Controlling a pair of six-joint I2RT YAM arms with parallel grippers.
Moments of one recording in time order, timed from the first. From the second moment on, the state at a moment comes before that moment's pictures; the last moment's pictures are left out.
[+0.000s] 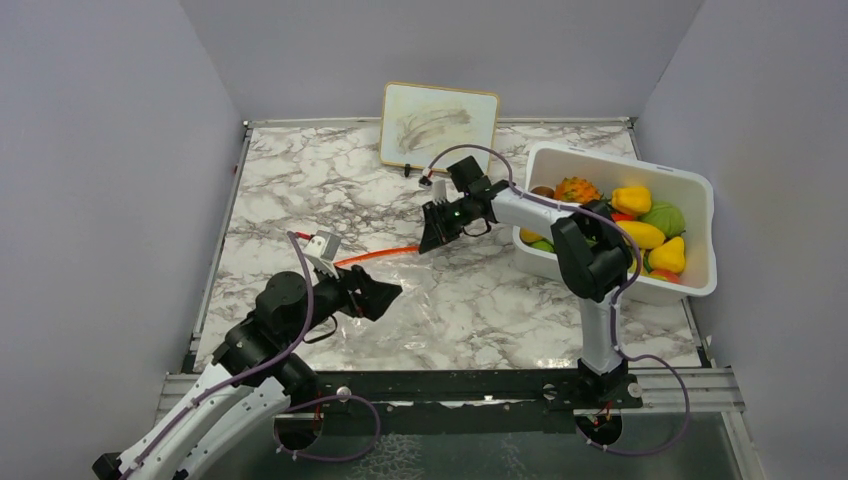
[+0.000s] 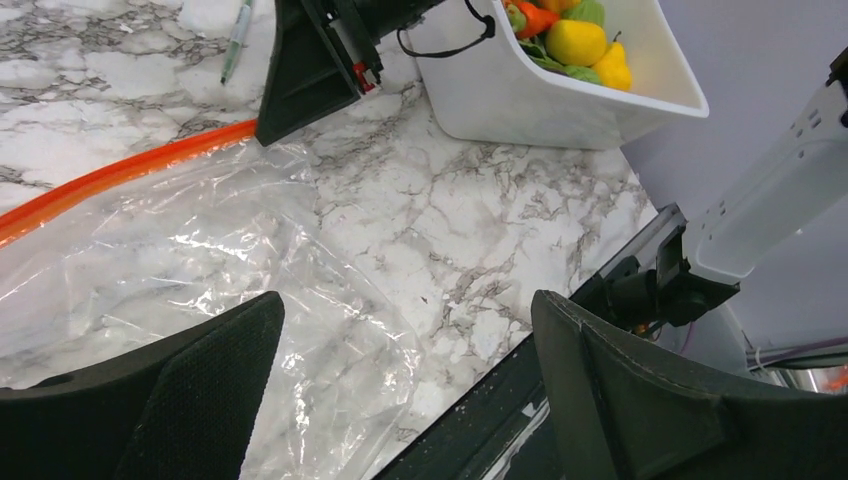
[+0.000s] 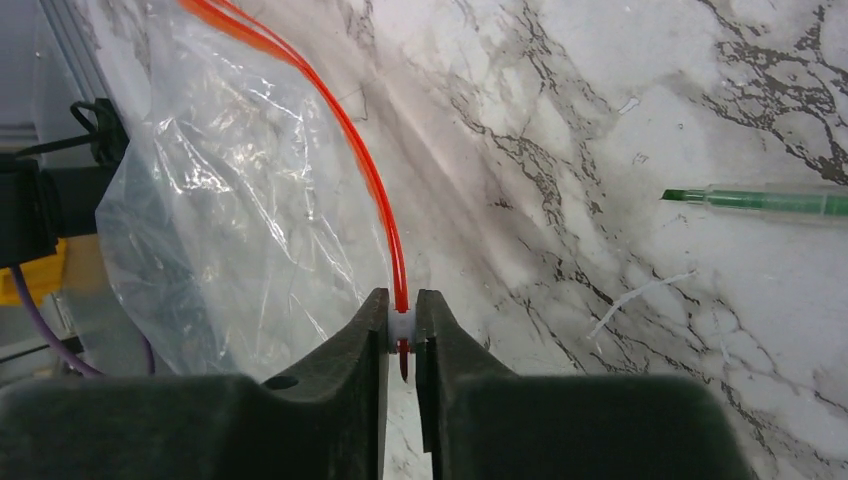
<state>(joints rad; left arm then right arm) -0.72 0.40 0.53 -0.38 0.08 -0.58 0.59 2.08 1.47 -0.36 -0.71 0.12</state>
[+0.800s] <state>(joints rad) -0.72 0.52 0.61 -0.46 -0.10 -0.59 0.59 1.33 1.07 -0.30 -0.42 0.19</state>
